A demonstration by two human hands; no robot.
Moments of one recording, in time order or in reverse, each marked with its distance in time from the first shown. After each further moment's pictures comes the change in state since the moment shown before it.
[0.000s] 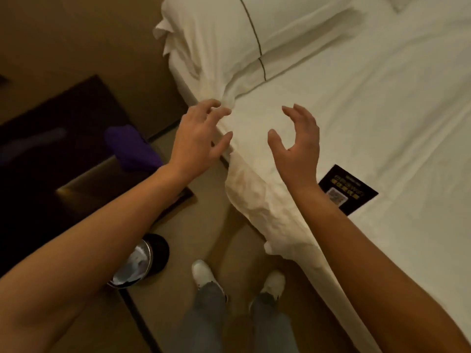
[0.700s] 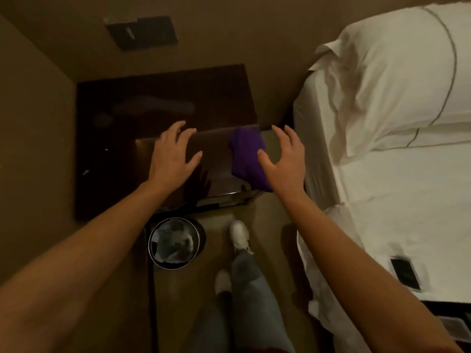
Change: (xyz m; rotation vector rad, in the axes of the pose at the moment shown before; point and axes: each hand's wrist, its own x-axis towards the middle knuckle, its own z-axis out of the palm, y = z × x) left_hand -0.180 -0.309 -0.139 0.257 -0.073 -0.763; right_hand -0.012 -0.144 0.339 -0.113 -0.520 -0.229
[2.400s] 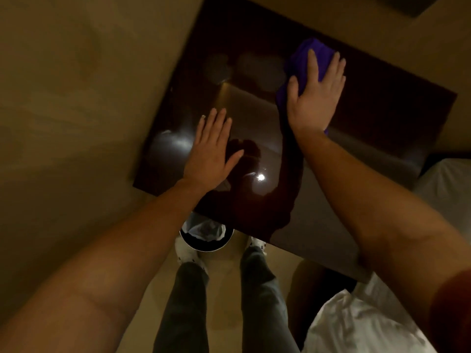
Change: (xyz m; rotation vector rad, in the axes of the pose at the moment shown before) left_hand 0.007 -0.235 0.099 0.091 -0.097 -0.365; right_hand 0.198 -0.130 0.379 -0.445 -0.242 -0.388
